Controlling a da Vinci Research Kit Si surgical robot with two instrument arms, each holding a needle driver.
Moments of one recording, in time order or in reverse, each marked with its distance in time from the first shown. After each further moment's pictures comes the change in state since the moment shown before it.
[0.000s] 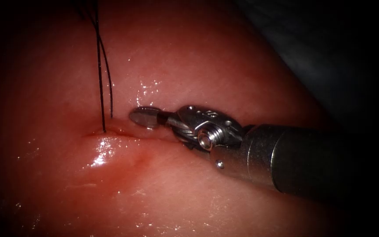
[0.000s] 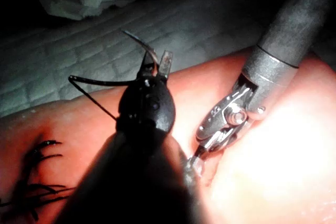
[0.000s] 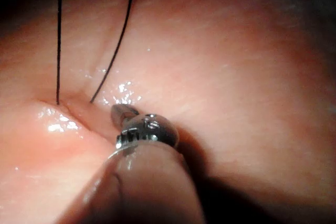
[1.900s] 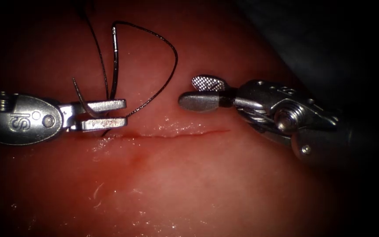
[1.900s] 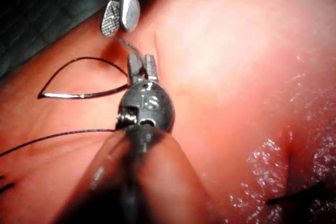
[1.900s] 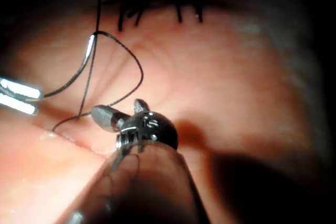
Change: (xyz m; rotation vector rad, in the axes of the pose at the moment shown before) right arm 0.010 -0.003 -0.013 0.028 0.126 0.155; left arm -0.019 0.010 0.003 0.077 -0.182 0.303
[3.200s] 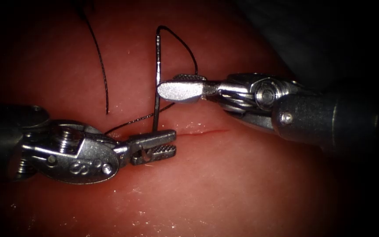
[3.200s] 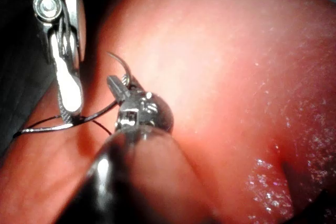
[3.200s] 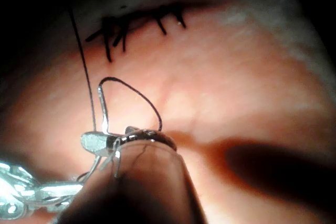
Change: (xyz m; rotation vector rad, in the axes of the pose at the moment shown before) right arm -0.001 -0.002 0.005 0.117 -0.016 0.382; left arm 0.003 0.005 0.004 0.088 0.022 0.351
